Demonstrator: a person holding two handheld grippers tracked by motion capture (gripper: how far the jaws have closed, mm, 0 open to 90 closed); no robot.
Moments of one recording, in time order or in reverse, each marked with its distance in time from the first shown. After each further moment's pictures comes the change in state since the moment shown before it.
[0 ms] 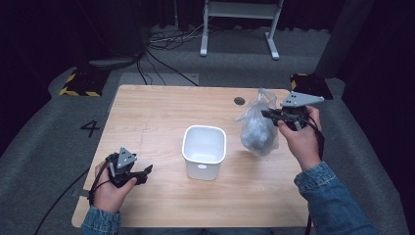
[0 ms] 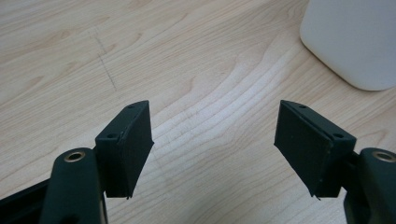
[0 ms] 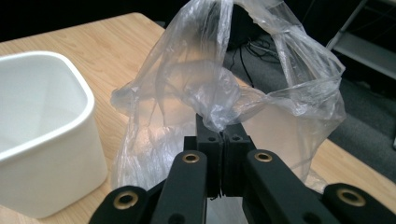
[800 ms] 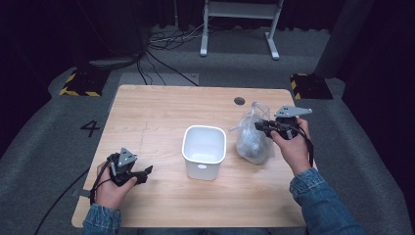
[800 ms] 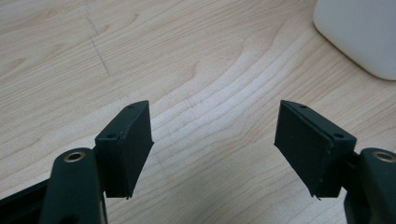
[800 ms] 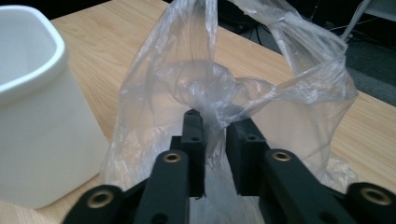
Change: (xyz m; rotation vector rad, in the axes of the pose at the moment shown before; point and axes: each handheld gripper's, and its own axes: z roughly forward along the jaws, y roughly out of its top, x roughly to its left) left arm 0.007 -0.009 0.015 0.025 -0.019 -0.021; right arm -0.003 -0.051 0.038 0.022 0.068 0.126
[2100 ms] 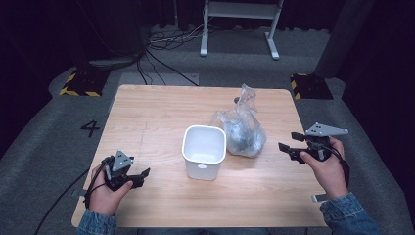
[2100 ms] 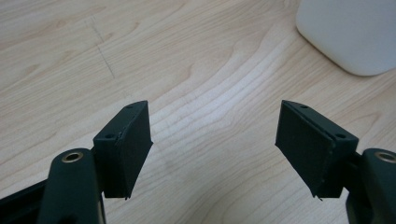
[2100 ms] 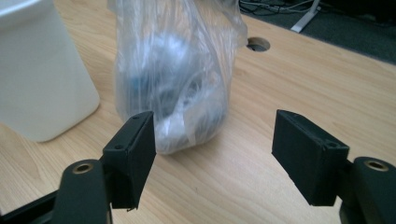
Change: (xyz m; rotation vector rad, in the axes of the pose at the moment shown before) left arm -0.003 -0.003 -0.021 -0.012 -0.004 0.021; right arm -0.010 -0.055 -0.075 0.057 -0.090 0.078
